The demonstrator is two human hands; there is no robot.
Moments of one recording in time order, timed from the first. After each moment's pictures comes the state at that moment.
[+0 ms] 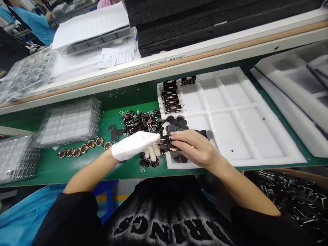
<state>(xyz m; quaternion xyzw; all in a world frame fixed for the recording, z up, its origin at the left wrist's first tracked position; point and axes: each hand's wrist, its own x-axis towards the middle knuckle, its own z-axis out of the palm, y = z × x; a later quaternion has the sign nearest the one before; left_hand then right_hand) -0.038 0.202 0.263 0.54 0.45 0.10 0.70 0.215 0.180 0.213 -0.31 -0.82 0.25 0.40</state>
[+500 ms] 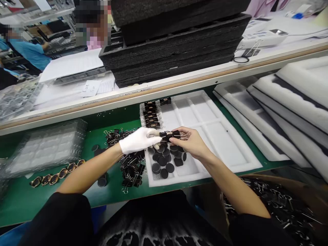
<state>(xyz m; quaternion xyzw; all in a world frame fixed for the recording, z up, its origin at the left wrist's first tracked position) 0.047 0.272 0.273 0.73 0.43 0.08 0.52 0.277 0.226 0.216 -0.48 -0.46 0.59 0.46</state>
